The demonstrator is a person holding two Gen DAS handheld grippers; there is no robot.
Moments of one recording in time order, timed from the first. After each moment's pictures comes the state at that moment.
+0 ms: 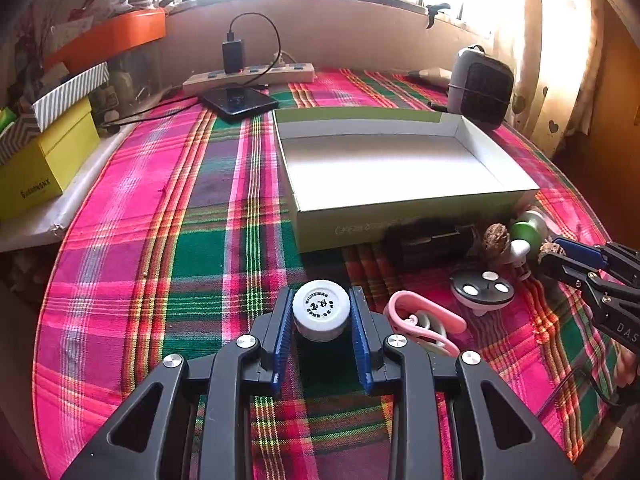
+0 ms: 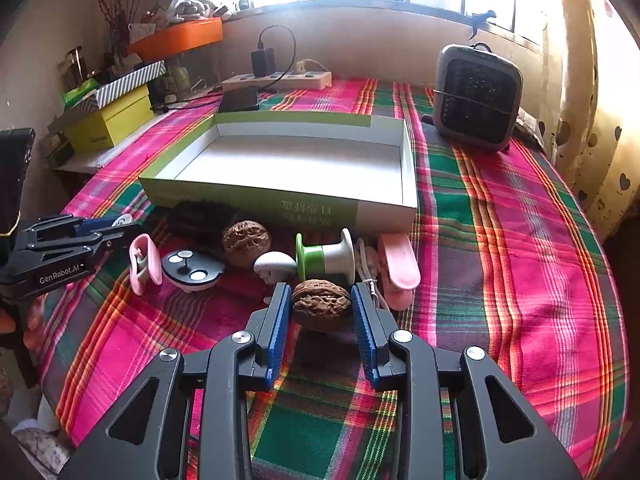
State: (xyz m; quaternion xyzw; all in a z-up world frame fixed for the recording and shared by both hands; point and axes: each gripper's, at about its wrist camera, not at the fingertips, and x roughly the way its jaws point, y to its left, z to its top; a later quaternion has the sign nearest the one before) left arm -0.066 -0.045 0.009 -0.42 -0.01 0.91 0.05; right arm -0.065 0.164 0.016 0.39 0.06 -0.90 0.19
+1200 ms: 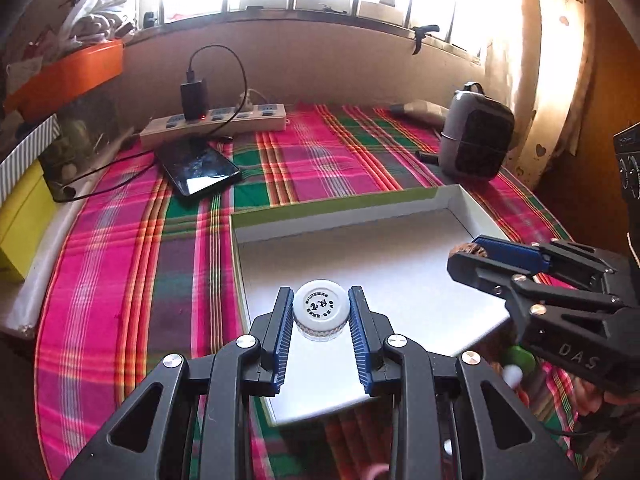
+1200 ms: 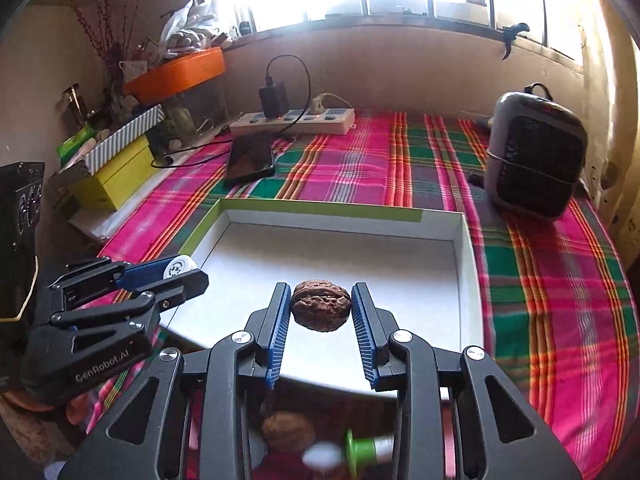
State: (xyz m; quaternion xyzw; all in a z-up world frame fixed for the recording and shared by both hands) left arm -0.161 -0.033 0.041 -0.39 -0.01 0.92 0.09; right arm -0.165 0.108 0.045 0.39 0.02 -0.90 0.21
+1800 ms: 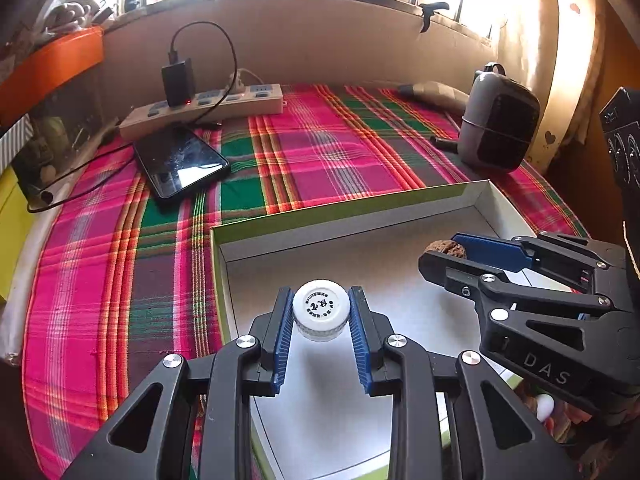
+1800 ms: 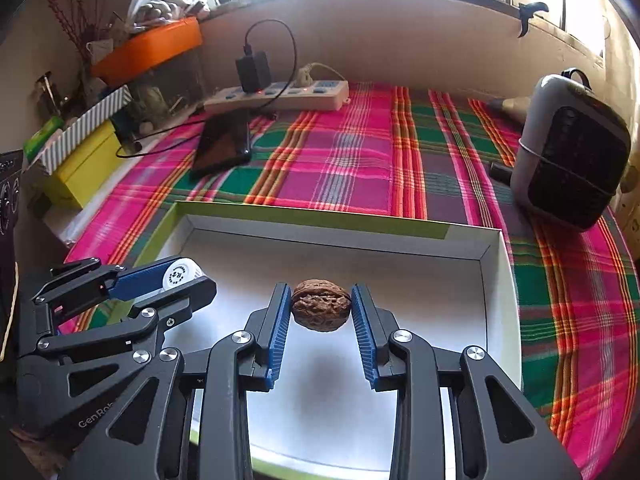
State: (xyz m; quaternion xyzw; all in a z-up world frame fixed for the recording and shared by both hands) left arm -0.205 -0.031 0.019 -0.42 0.00 0.90 0.10; right arm -0.216 0.085 0.023 0.43 0.04 -0.88 0.19
